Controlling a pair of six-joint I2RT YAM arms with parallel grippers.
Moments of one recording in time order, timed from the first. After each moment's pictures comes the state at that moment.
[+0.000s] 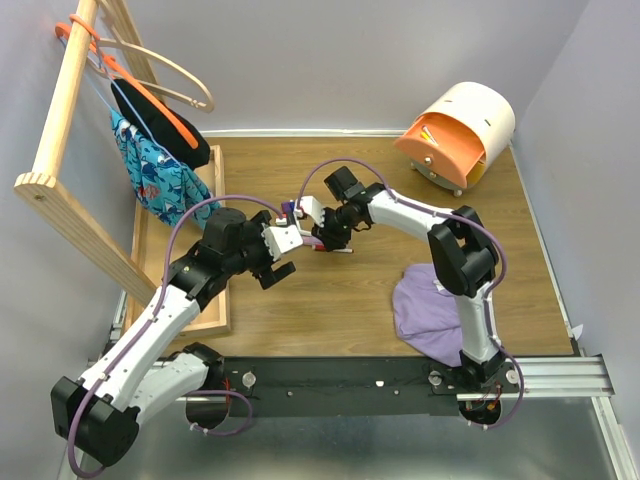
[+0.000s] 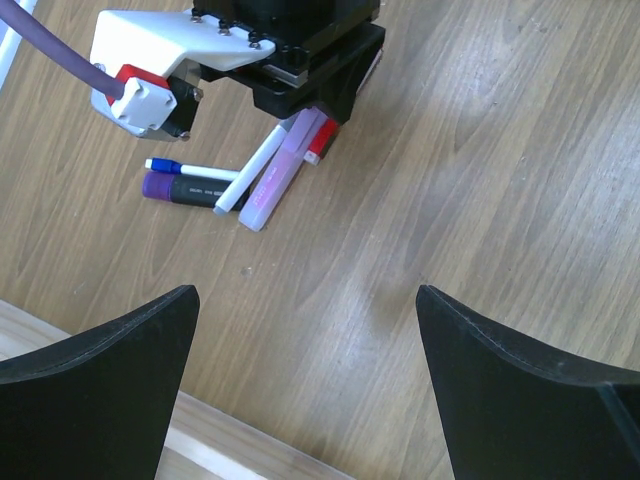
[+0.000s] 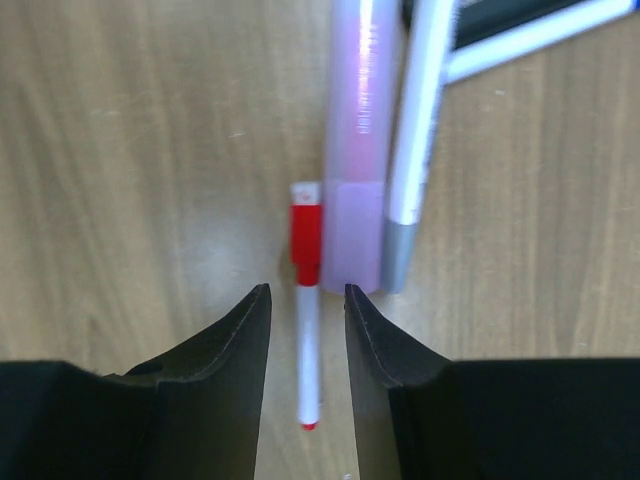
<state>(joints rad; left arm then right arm) -0.48 0.91 0.79 -0.48 0.36 0.60 0.67 2.10 1.59 -0.60 -0.45 -0.73</state>
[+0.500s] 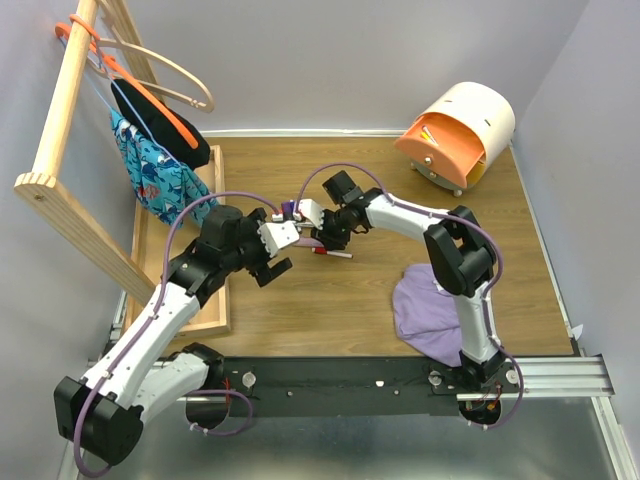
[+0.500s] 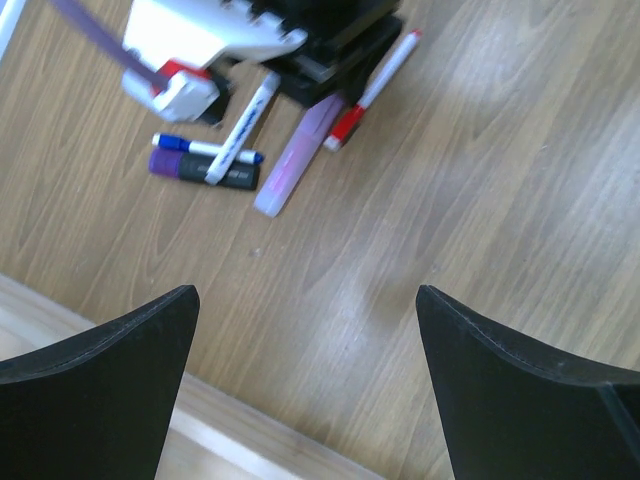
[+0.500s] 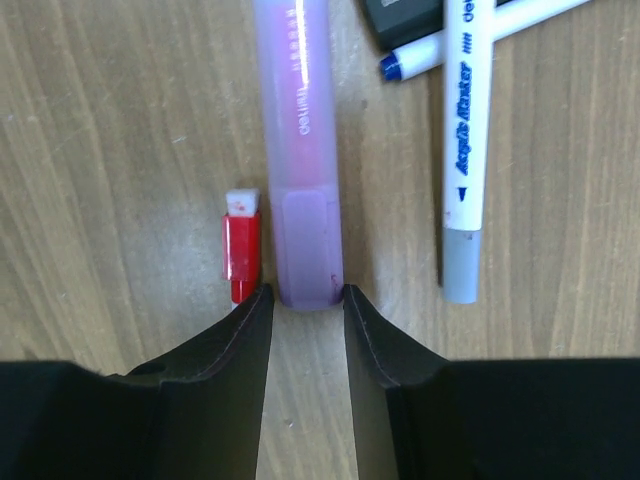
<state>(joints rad) -0.45 0.91 0.80 -0.48 0.36 0.60 0.68 2.14 1.58 -0.53 -0.37 -0.72</state>
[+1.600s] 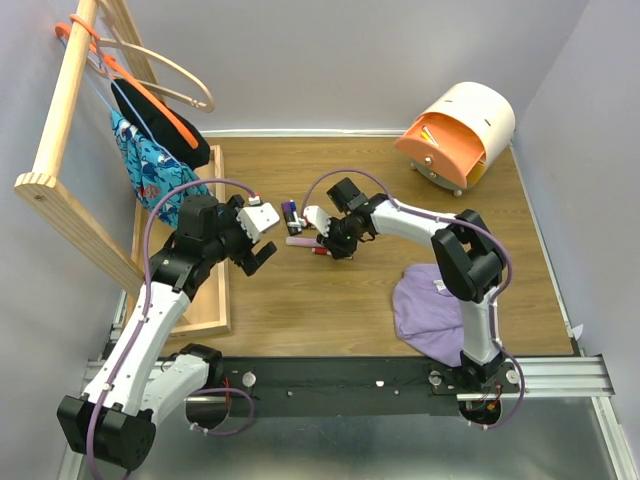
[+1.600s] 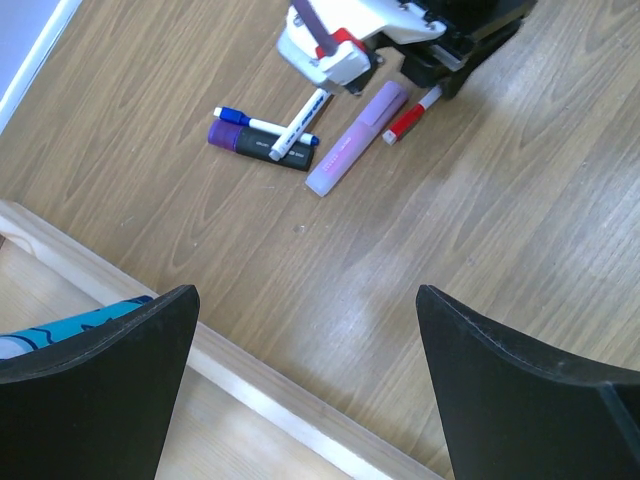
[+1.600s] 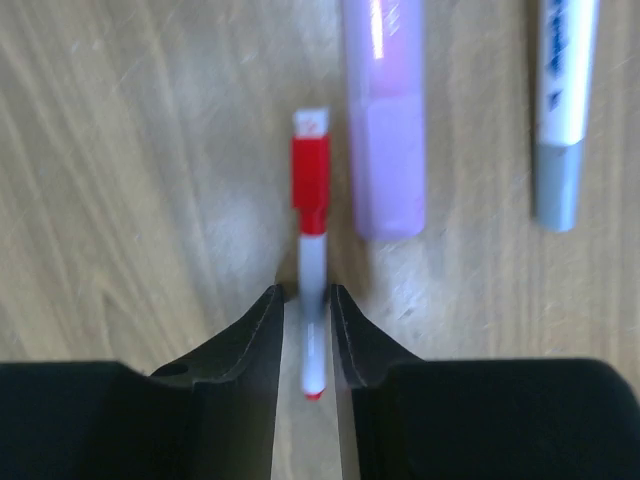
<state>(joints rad) -0.28 0.90 0.90 -0.58 0.42 0.58 0.69 2.03 1.43 -0.53 -0.34 -0.64</state>
